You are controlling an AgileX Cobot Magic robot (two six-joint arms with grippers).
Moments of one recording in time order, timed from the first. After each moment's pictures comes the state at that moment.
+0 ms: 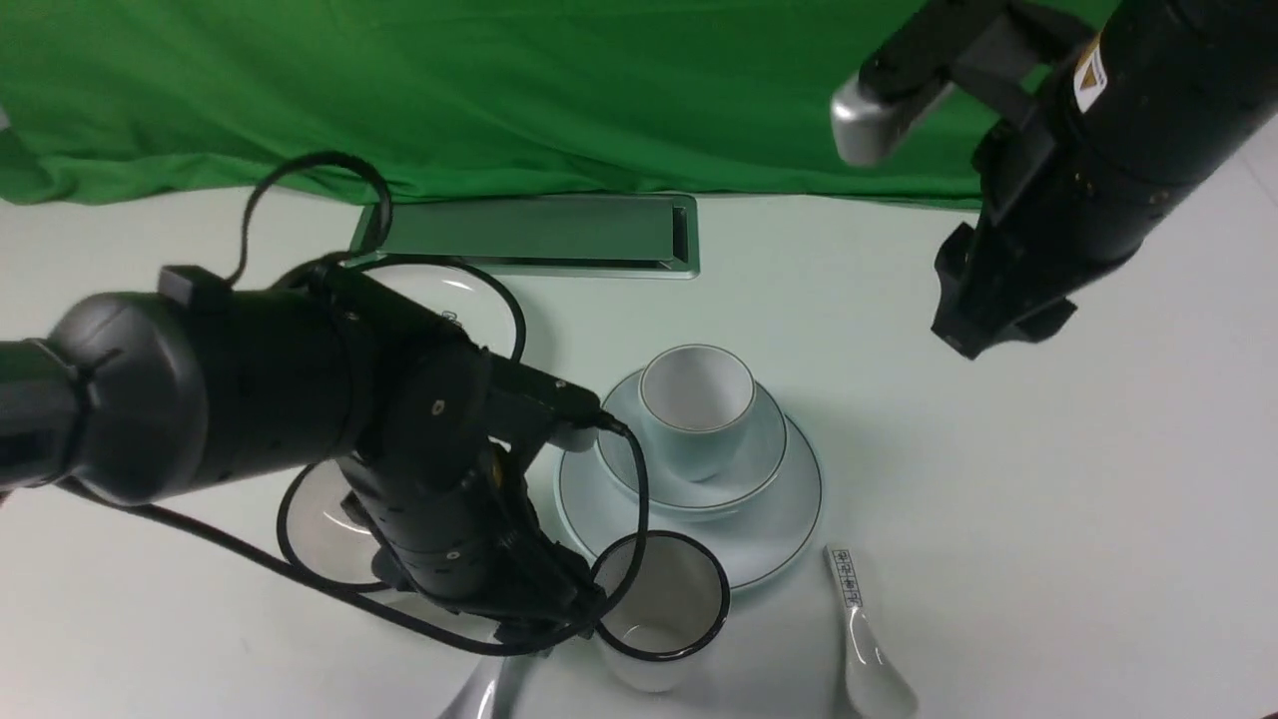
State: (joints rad) right arm 0.55 1.60 -1.59 -0.02 1.20 -0.35; left arm -0.56 1.68 -1.03 -0.07 0.77 -0.05
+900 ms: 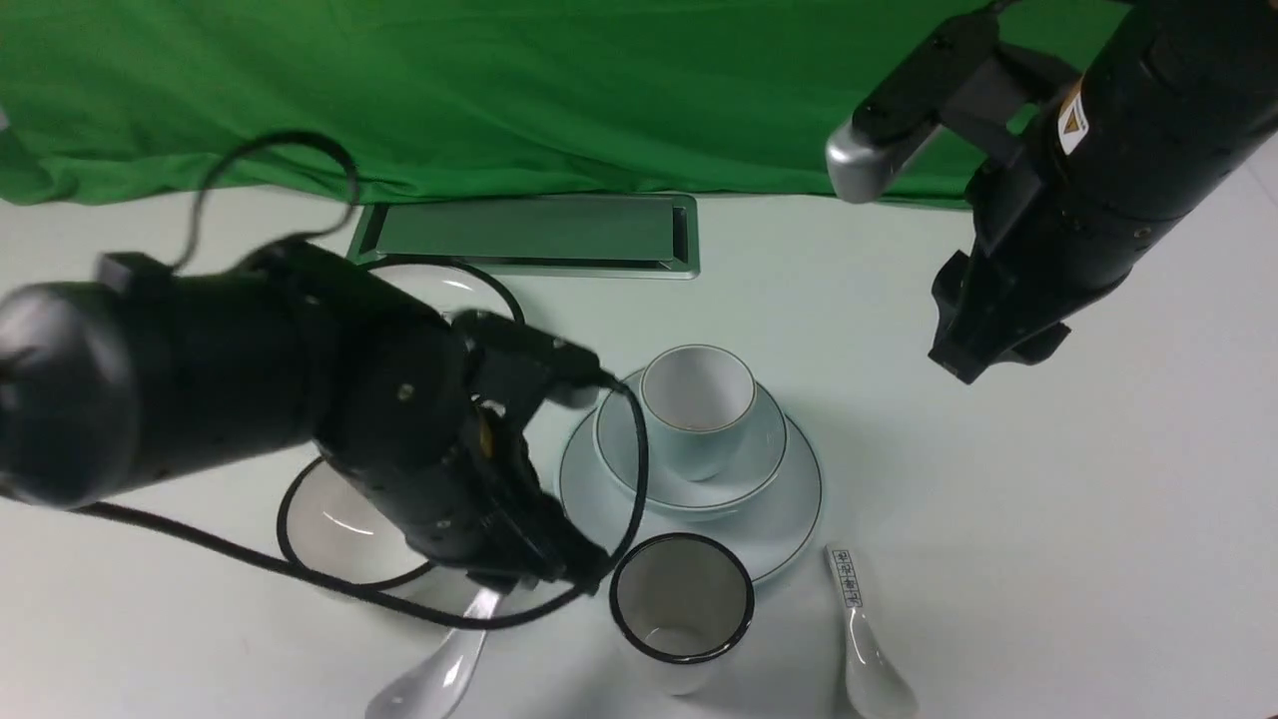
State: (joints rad) right arm 0.55 1.59 -1.55 -0.06 1.16 -0.34; left arm -0.56 1.54 -1.03 -0.04 0.68 -0.04
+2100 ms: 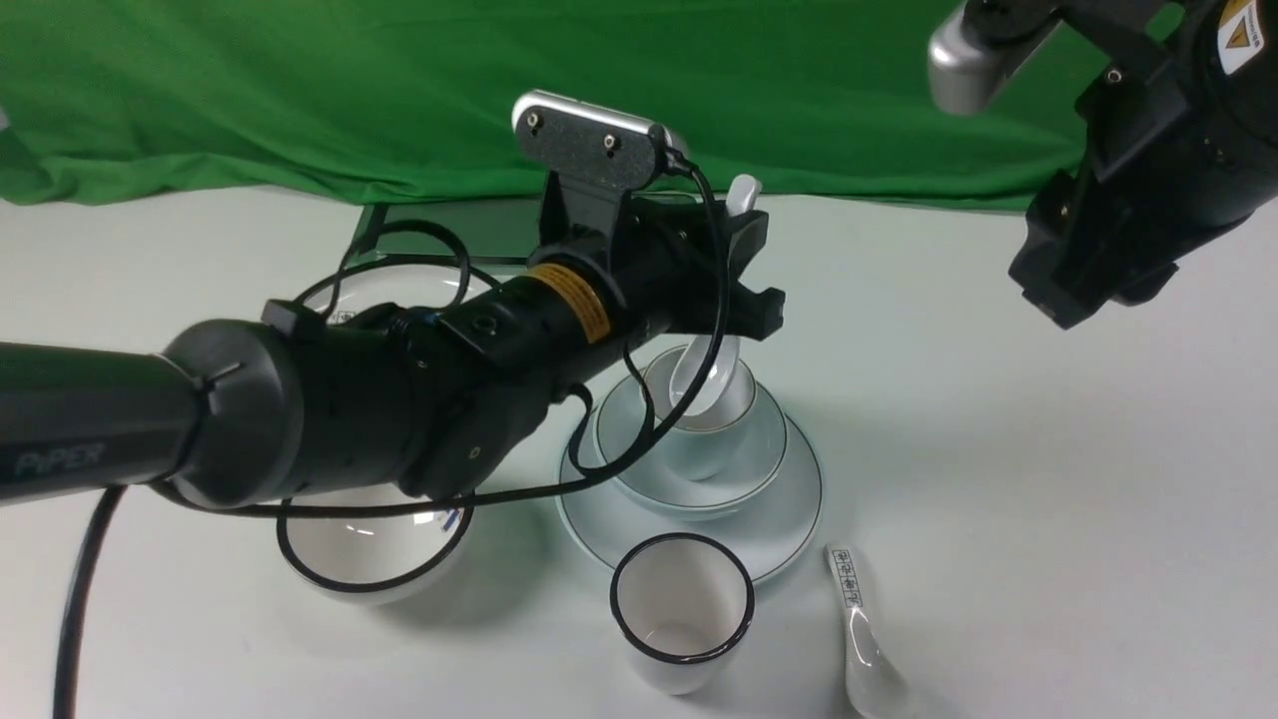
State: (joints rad) right arm 0.55 1.45 -1.55 -0.11 1.15 -0.34; left arm -0.56 1.79 -1.03 0.10 -0.58 -0.22
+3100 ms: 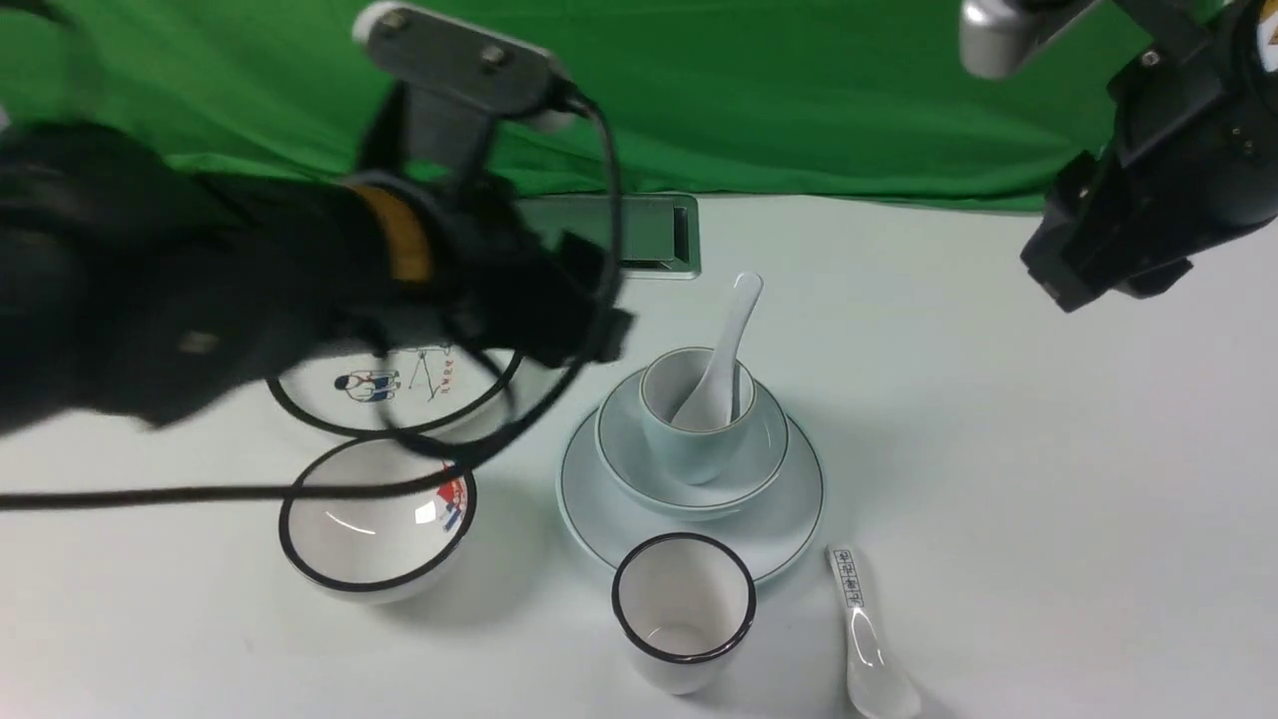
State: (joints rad) right arm 0.55 1.37 -1.49 -0.11 1.10 -0.20; left arm -0.55 1.29 -1.04 0.13 0.43 -0.12
